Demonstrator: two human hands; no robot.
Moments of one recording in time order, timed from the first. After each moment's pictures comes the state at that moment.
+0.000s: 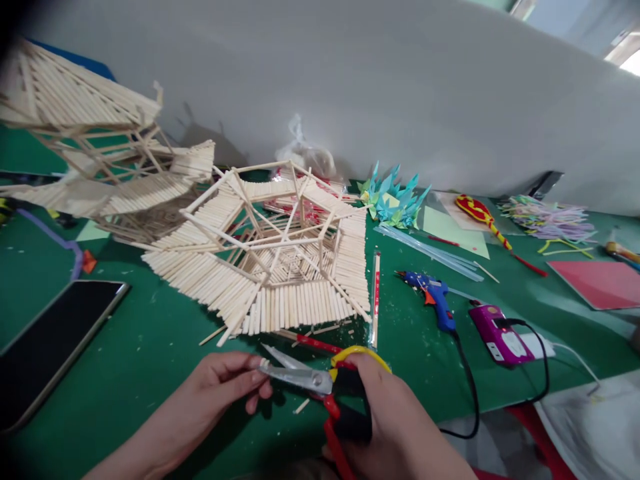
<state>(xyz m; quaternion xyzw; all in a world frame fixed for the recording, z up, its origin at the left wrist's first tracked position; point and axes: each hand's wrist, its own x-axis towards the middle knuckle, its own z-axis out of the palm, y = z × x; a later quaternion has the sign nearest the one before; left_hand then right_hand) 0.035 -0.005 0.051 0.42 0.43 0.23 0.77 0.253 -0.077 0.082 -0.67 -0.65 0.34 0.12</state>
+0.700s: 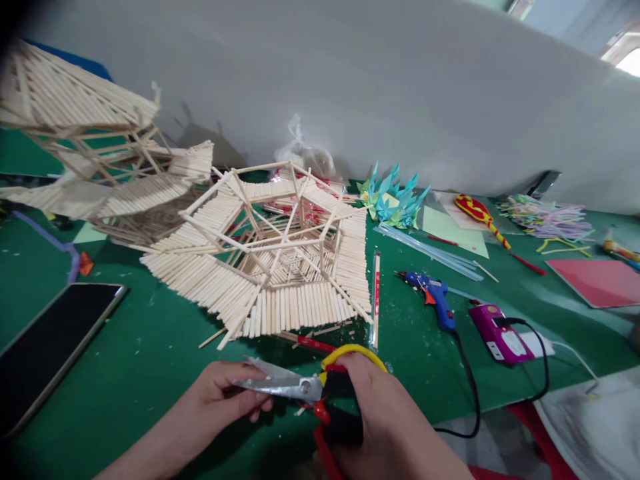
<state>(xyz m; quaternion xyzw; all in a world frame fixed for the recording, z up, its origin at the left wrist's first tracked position) 0.033 -0.005 0.047 0.53 0.37 0.21 0.74 0.243 -0.072 0.085 -0.63 -0.70 0.30 0.13</state>
